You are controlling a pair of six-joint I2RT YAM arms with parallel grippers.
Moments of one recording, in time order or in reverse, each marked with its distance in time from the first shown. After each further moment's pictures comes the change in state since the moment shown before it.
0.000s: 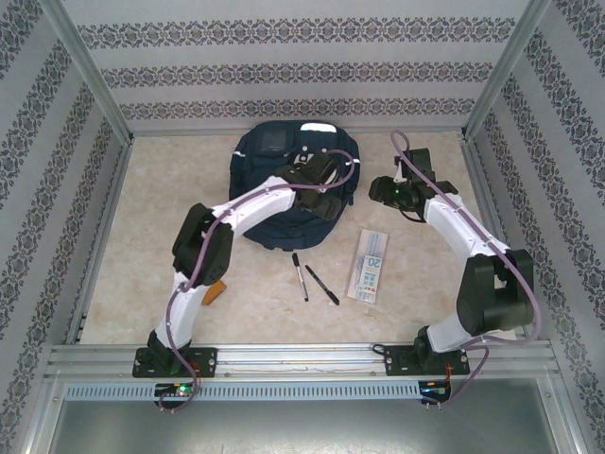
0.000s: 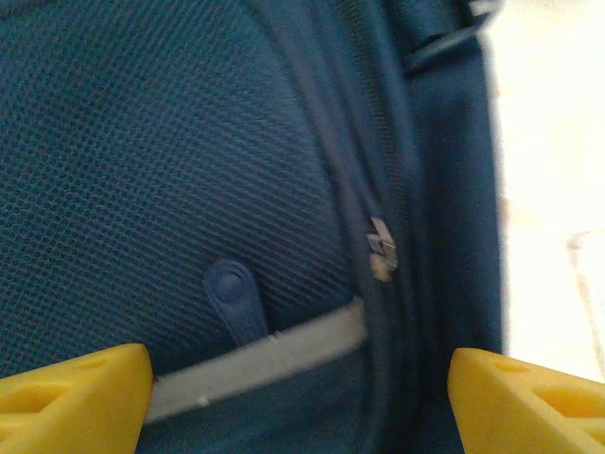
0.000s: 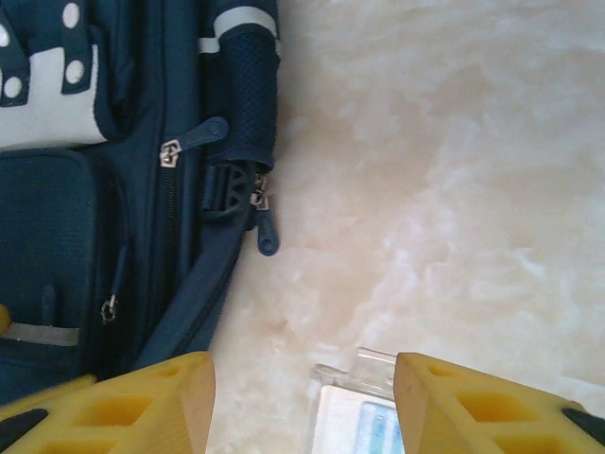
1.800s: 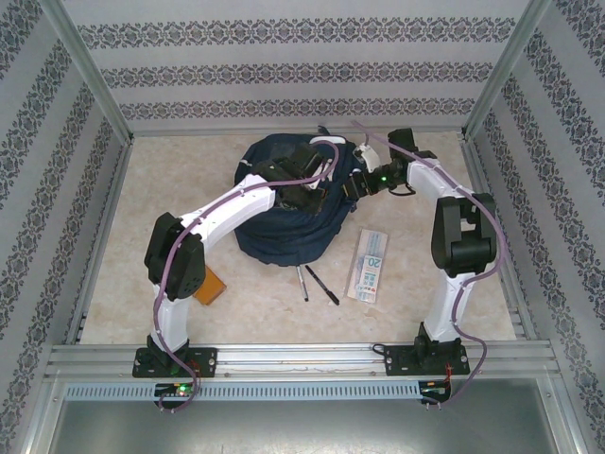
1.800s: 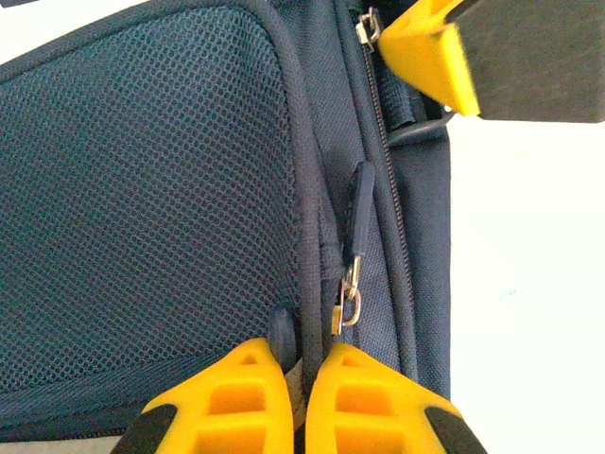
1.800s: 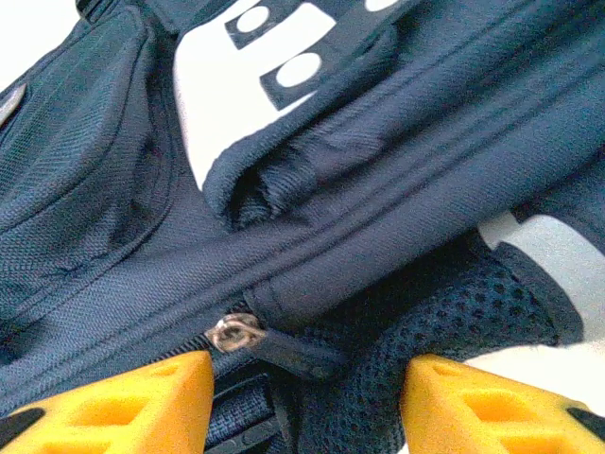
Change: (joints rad) left arm 0.007 -0.251 -0.135 -0.050 0.187 -0.063; right arm -0.028 0.485 0.422 -0.169 -0.571 -0.777
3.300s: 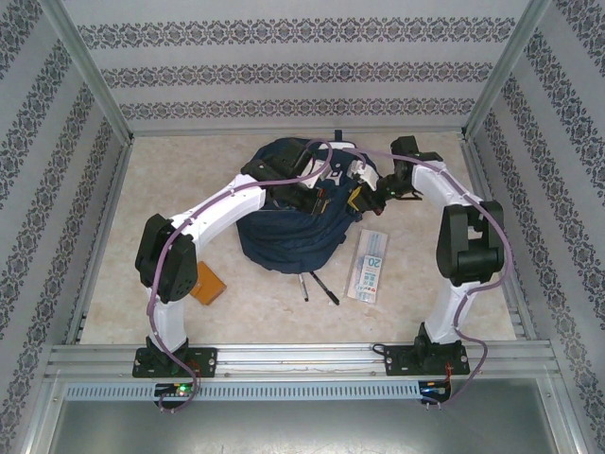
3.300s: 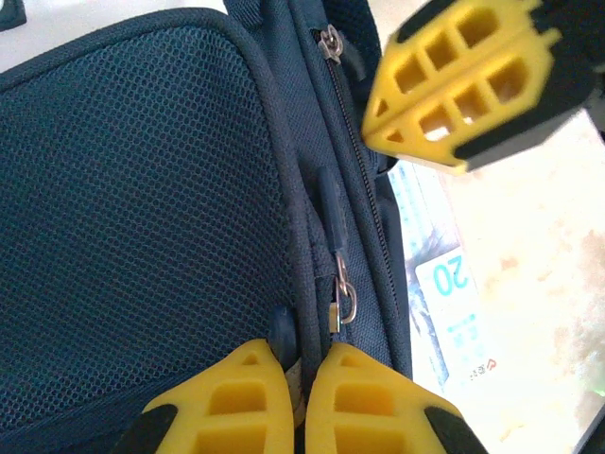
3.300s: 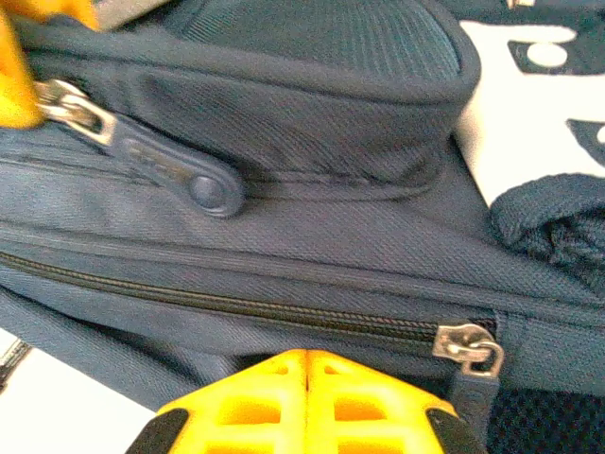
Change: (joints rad) left arm 0.044 -0.051 -0.069 0.077 0.212 0.063; right arm -0.005 -0.114 -0.077 -0.218 -0.116 -0.618
